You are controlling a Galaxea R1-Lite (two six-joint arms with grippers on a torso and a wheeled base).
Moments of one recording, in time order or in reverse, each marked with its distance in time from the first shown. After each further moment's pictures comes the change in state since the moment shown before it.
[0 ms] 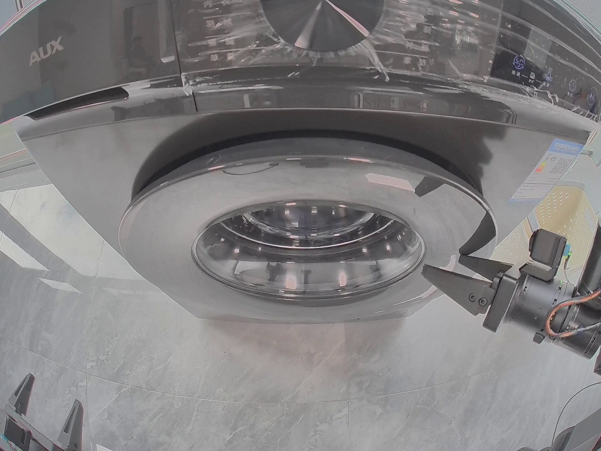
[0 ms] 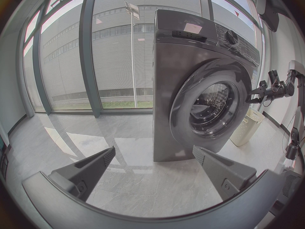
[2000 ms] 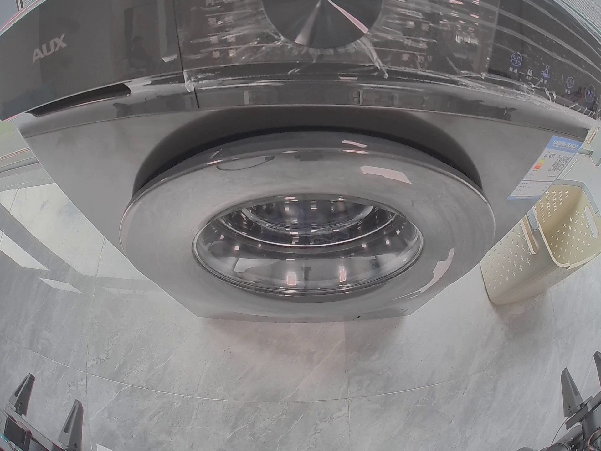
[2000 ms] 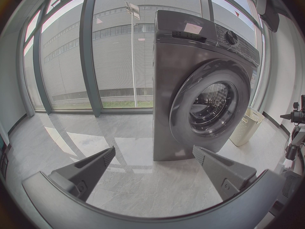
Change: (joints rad) left arm -0.001 0.000 0.000 0.001 0.001 -0.004; right arm -0.613 -1.283 0.415 0.792 -0.049 -0.278
